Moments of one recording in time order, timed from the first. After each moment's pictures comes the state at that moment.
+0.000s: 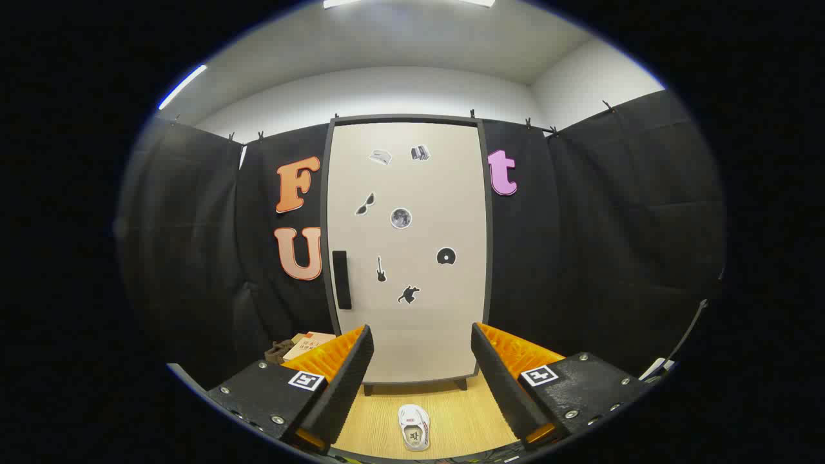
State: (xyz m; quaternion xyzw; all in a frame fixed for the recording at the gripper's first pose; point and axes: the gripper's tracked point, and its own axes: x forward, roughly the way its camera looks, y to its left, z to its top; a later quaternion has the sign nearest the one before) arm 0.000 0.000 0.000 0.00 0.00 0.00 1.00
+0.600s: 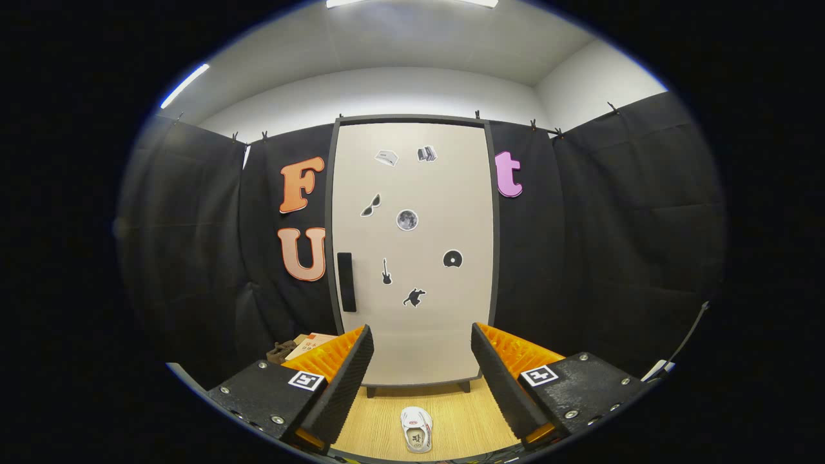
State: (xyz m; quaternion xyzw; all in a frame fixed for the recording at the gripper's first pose) arm 0.006 0.008 0.003 0.00 0.00 0.01 1.00
